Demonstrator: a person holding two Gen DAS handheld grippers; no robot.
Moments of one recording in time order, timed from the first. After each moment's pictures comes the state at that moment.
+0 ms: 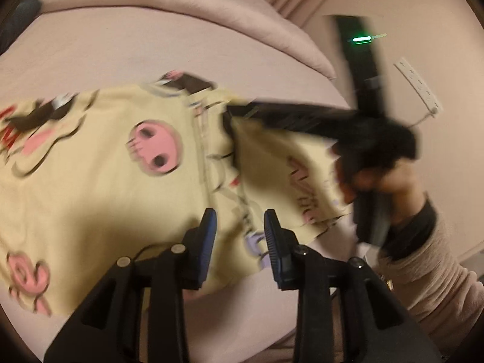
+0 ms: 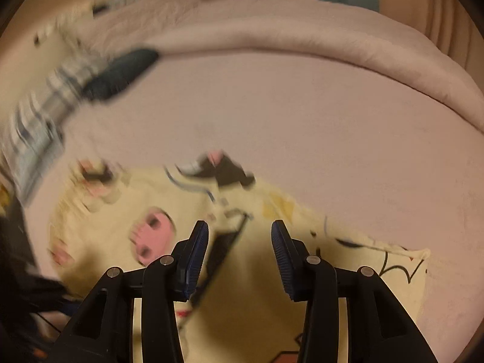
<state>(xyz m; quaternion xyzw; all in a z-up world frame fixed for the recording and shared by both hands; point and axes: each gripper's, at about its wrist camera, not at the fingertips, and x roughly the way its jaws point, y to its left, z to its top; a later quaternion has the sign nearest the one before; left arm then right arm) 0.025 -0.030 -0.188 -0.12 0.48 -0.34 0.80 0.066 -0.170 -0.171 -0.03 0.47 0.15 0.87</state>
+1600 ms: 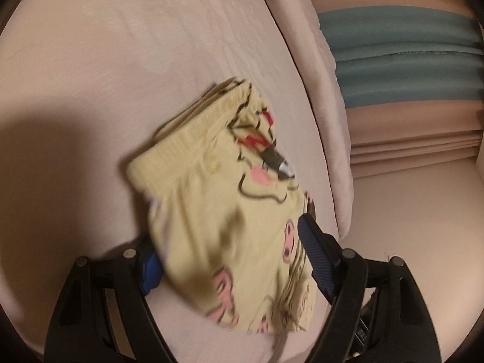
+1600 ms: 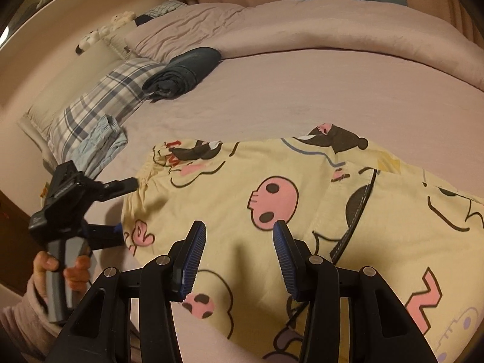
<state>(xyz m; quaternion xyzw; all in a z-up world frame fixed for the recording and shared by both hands) 0.029 0.182 -0.238 -0.51 0.43 -0.09 0.74 -0.001 -0.127 -0.167 0.06 0.43 0.27 0.86</state>
